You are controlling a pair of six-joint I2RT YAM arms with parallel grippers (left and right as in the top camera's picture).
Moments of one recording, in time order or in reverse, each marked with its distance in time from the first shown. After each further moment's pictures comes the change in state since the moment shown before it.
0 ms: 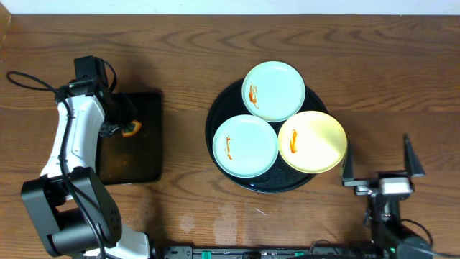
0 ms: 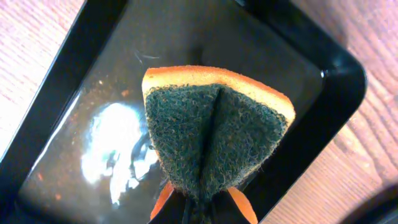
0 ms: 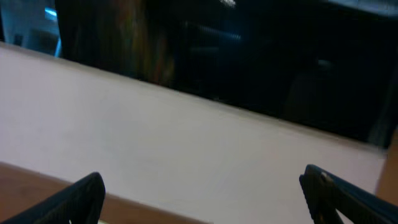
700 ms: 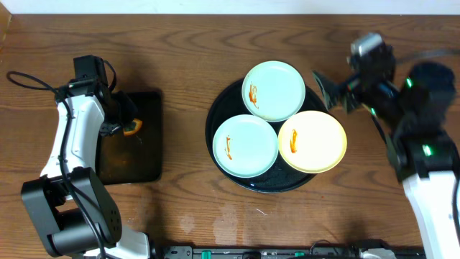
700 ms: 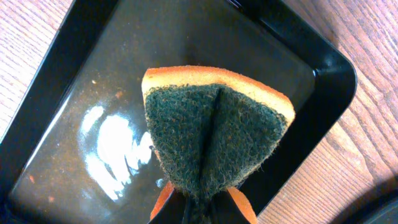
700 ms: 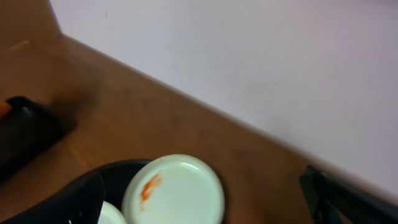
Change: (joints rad) left arm 0.000 0.000 0.000 0.002 0.021 0.000; right arm 0.002 1.167 1.011 -0.613 -0.393 0.048
